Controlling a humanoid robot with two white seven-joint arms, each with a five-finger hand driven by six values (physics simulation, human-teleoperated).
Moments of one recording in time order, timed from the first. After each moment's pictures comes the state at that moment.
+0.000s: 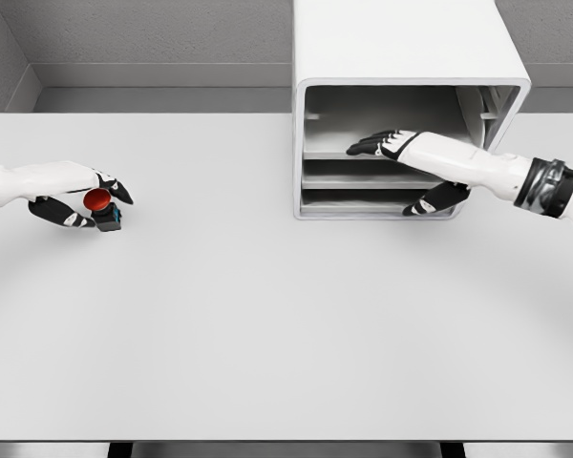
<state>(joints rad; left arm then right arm) -0.76 0.84 -0.76 -1.08 -0.14 -0.61 -0.61 -0.81 -0.83 0.97 -1.35 0.02 -0.61 0.23</state>
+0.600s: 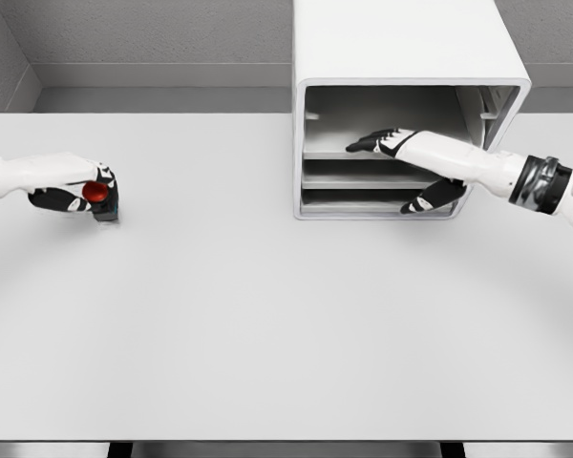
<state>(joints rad) -0.78 0.84 -0.76 -1.08 -0.16 -0.61 -0.61 -0.82 -0.80 0.97 -1.29 -0.01 -0.61 0.25</state>
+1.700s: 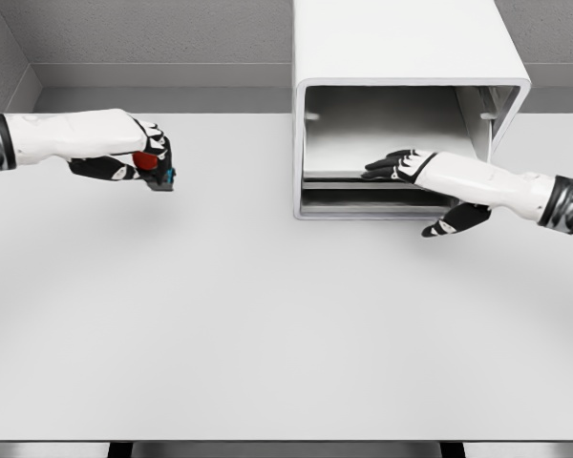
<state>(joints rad) -0.86 0.84 -0.76 -1.38 -0.10 -0.61 -0.61 -0.76 -0.95 0.96 -1.47 0.01 -0.61 0.24</state>
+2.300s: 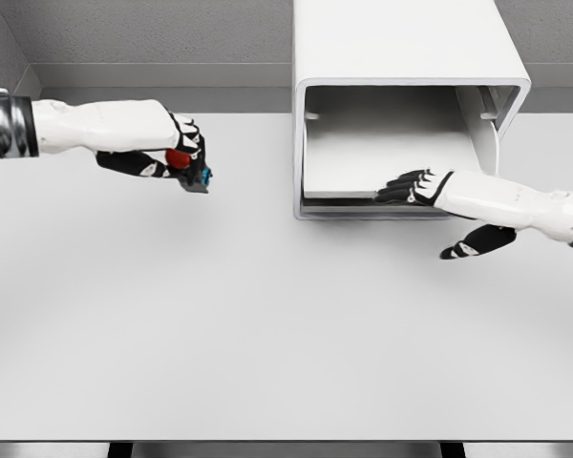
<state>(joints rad) -0.98 0.84 -0.90 -1.45 -0.01 -0.61 -0.61 -0.71 -1.10 0.96 -1.64 -0.04 -0.61 0.23</state>
